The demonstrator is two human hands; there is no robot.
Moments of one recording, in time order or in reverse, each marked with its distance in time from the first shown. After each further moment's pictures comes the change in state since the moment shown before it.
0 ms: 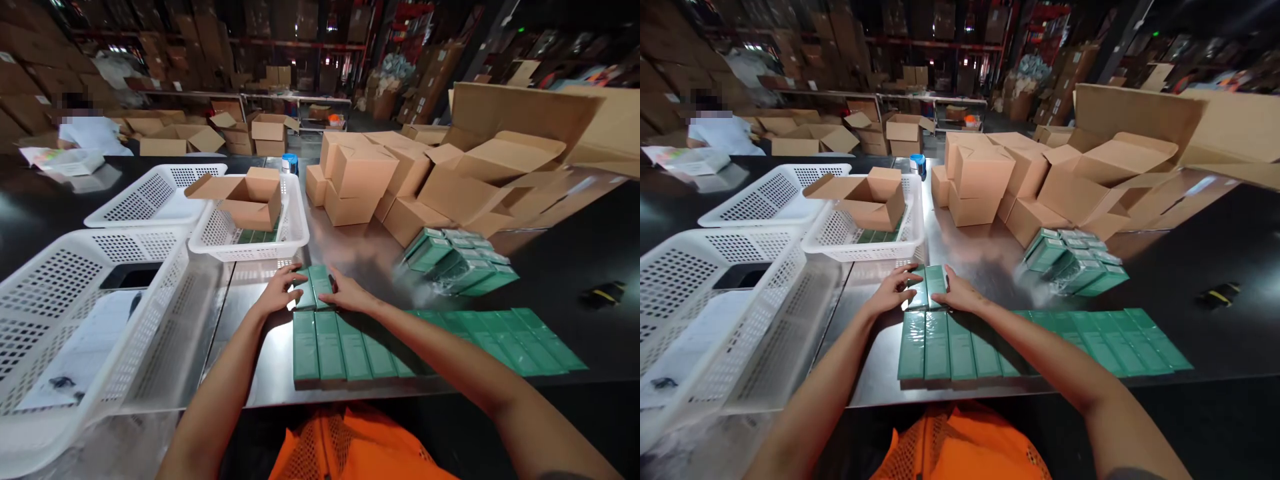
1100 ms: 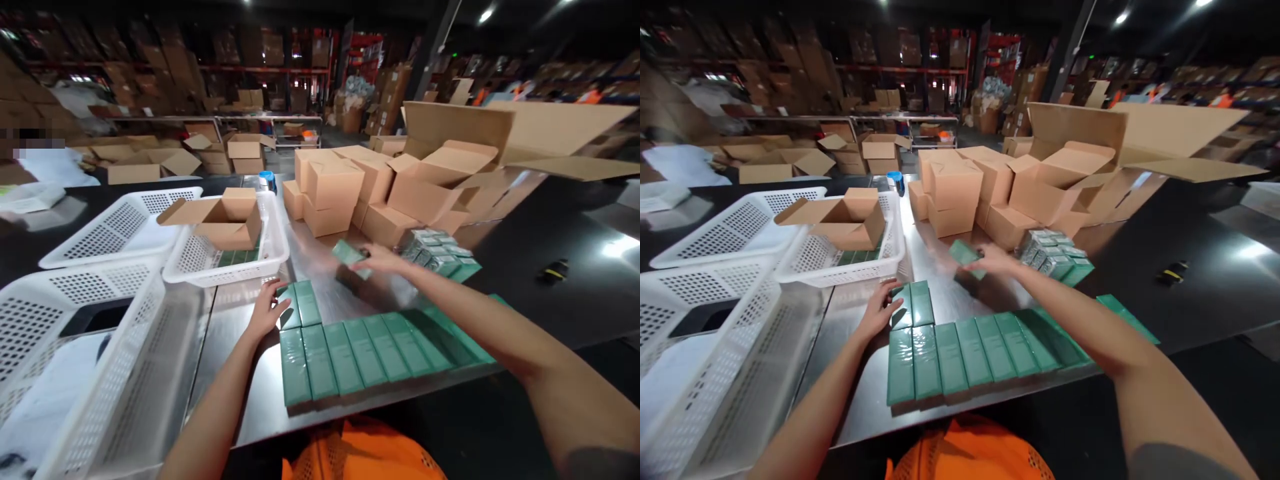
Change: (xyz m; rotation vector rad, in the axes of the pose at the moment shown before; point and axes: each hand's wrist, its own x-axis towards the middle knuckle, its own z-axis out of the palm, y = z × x) left_hand -0.002 0.002 0.016 -0.156 0.195 -0.061; right_hand -0.013 0.040 -0.136 -0.068 0.268 0.172
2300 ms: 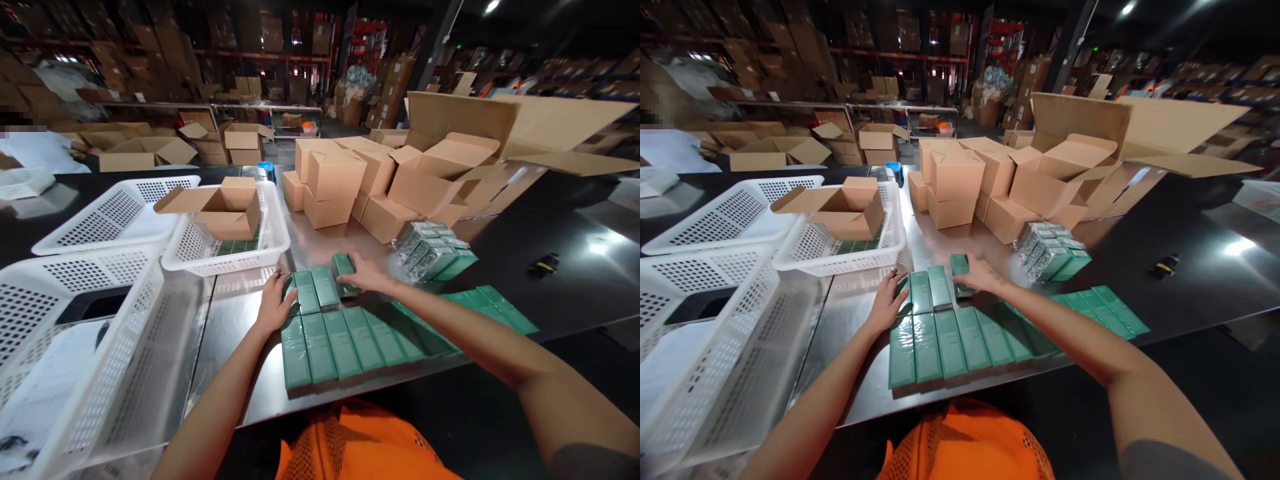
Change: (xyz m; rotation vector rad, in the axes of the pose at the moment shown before) left_hand -0.013 0.000 0.022 0.140 0.034 0.053; right_hand -0.033 -0.007 0.062 -0.125 -0.017 0.006
